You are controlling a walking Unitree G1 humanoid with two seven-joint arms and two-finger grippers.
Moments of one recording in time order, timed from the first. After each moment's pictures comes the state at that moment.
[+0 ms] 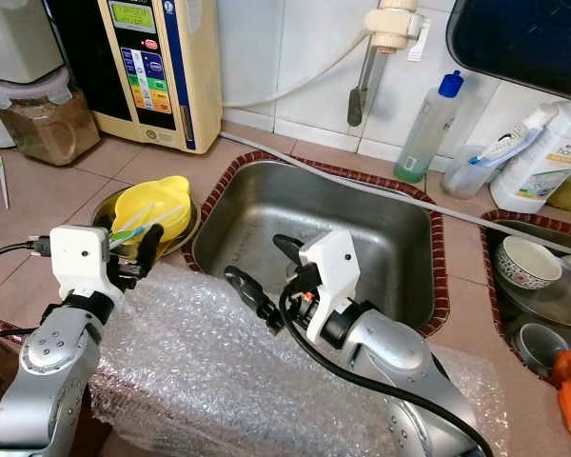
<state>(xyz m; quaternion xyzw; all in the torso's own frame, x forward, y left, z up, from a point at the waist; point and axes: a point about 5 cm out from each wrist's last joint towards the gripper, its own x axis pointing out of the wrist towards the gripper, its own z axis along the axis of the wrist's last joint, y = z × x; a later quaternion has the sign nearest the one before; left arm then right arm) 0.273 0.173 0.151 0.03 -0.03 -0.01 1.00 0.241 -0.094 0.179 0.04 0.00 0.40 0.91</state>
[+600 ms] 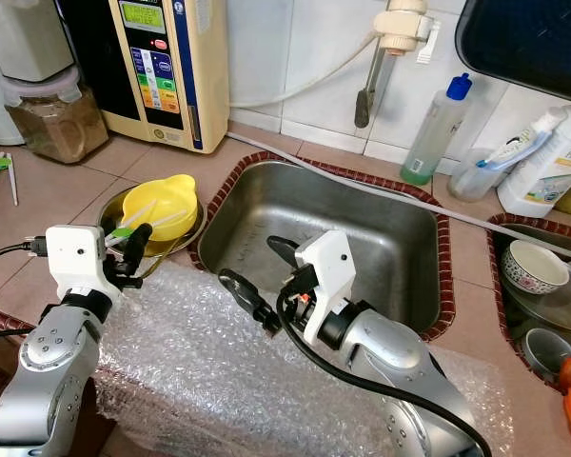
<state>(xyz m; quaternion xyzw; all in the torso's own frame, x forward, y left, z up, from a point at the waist) 0.275 0.174 0.150 0.02 -0.02 -0.01 1.00 0.240 -0.091 0.181 0.05 0.00 0.41 0.91</state>
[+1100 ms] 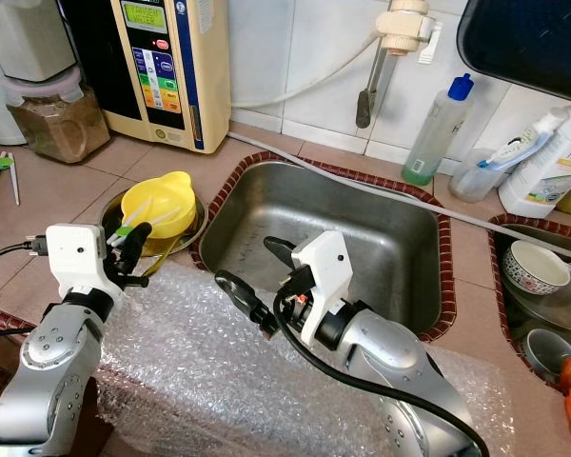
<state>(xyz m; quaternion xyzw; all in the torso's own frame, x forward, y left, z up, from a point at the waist) 0.275 0.170 0.171 0.04 -0.08 -0.03 1.00 0.243 -0.088 0.184 0.05 -0.01 0.42 0.91</state>
